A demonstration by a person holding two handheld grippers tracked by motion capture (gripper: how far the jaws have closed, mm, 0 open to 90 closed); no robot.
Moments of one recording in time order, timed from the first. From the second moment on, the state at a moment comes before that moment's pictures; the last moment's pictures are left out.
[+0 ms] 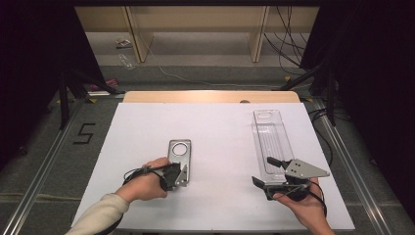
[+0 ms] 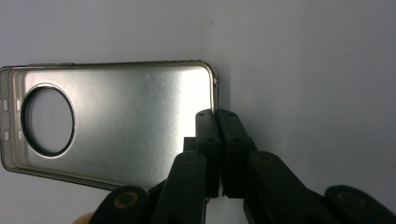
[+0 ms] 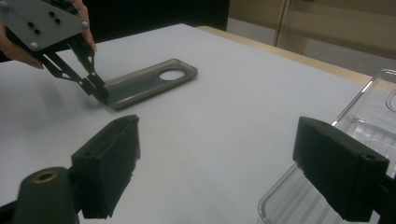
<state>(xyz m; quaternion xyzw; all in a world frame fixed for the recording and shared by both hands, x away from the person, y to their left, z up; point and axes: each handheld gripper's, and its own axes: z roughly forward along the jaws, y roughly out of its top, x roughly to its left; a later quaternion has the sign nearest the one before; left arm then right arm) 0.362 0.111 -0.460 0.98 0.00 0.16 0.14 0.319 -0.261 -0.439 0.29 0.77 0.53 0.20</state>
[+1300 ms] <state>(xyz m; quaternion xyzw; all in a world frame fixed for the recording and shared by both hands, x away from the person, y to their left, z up) 0.343 0.102 -0.440 0.97 -0.03 0.18 0.17 0.323 -0.255 -0.439 0.30 0.77 0.53 0.20</state>
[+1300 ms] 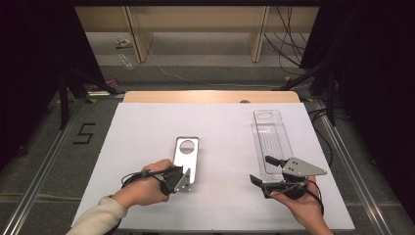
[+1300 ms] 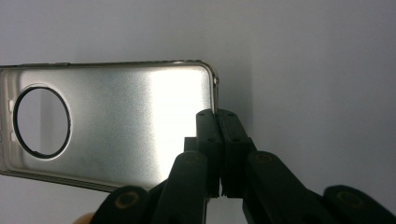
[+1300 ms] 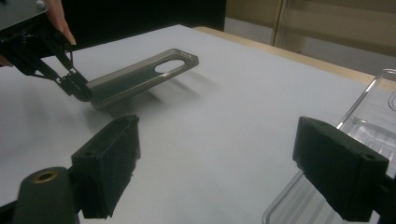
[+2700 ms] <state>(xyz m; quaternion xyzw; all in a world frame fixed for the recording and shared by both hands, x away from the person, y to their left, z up) 0.323 0.081 -0.425 0.96 -0.08 0.19 0.20 0.407 -0.136 -0.450 0.35 0.77 0.52 0.11</state>
